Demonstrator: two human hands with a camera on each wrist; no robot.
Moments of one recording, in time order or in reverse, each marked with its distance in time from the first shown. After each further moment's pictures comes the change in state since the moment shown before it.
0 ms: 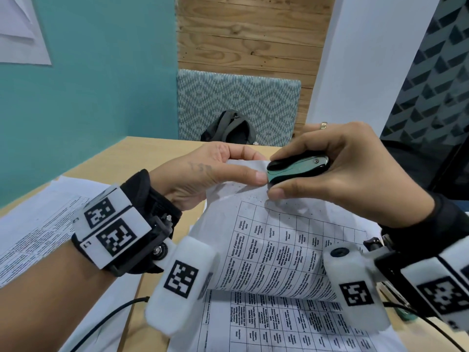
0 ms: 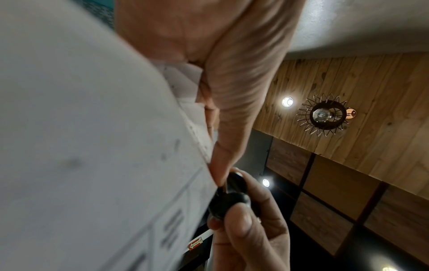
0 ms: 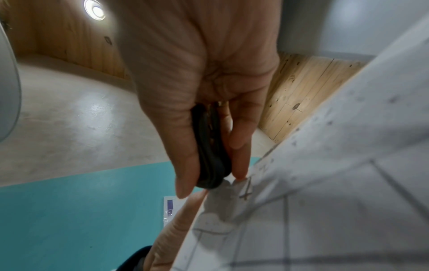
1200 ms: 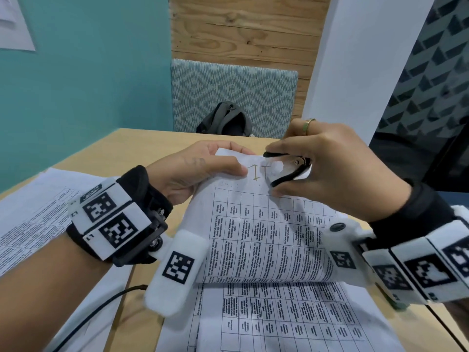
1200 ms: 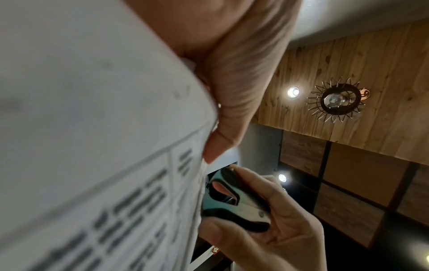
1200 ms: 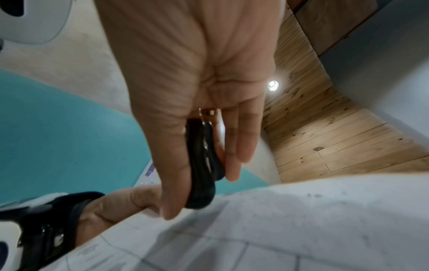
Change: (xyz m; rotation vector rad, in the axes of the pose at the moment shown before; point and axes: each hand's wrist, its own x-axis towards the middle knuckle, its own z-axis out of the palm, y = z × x) left_hand 0.012 -0.016 -0.007 0.013 0.175 -0.104; right_hand -0.002 0.021 0.002 -0.512 -0.091 -0.108
